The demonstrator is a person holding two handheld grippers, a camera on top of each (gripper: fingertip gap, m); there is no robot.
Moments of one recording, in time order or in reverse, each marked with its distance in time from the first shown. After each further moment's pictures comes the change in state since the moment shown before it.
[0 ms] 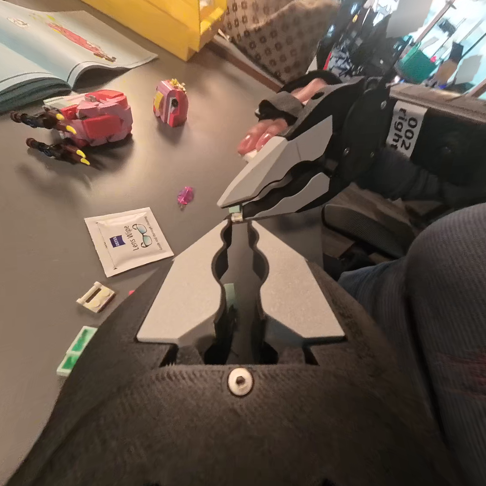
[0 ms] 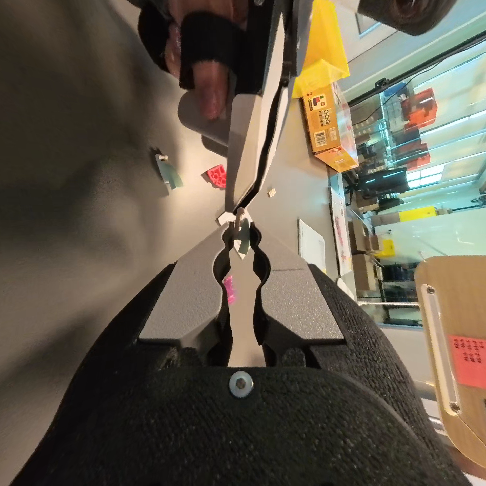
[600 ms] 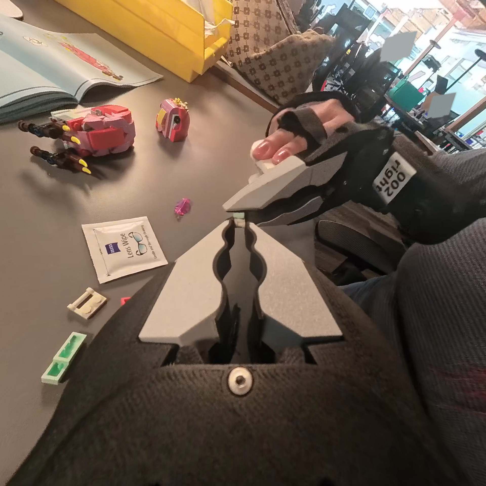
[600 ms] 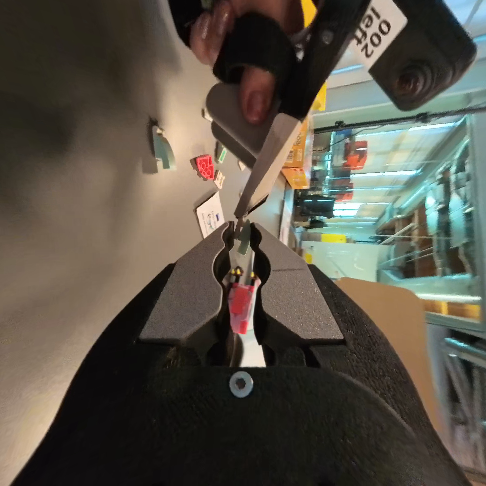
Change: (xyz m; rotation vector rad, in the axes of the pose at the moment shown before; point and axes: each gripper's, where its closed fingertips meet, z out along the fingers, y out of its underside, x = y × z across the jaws) left arm 0.005 -0.010 0.000 0.062 0.000 -0.037; right arm 0.008 -0.007 -0.007 -0.038 0.127 -0.339
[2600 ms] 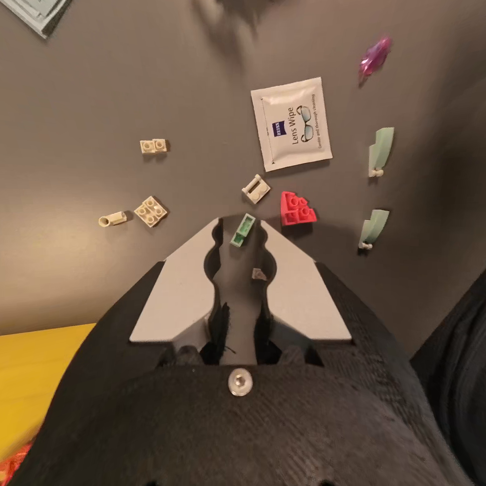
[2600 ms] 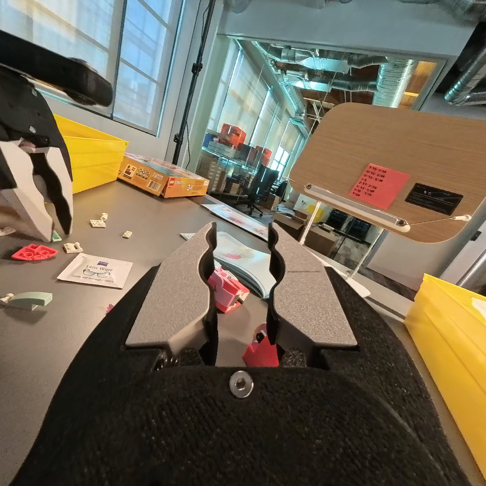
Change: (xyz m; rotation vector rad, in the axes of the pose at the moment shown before) left arm -0.107 0.050 -0.069 -0.677 -0.540 0.042; right arm 0.068 0.126 -0.041 0.197 0.587 1.015
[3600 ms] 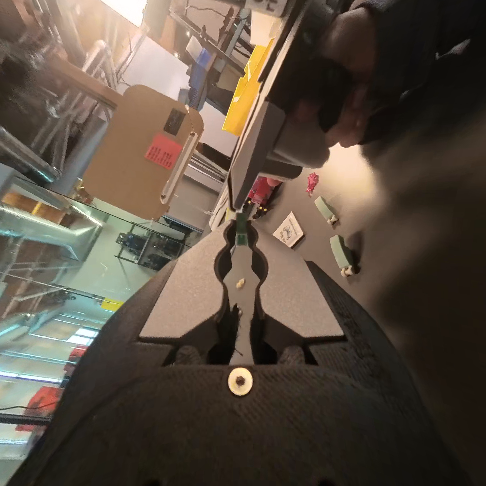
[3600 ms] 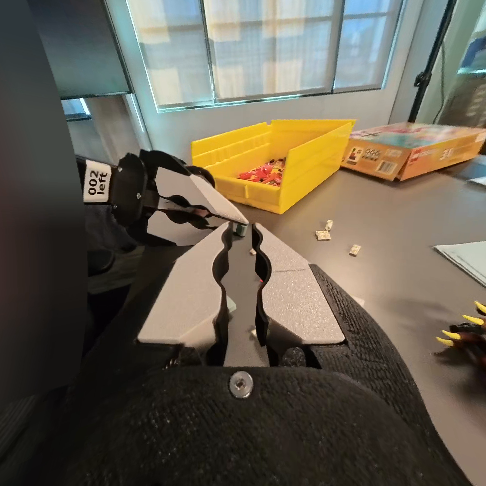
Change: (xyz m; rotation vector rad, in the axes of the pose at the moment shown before) left arm 0.077 -0.043 -0.066 0.850 -0.739 0.828; right arm -0.178 -0.037 0.009 -0.123 -0.822 0.490
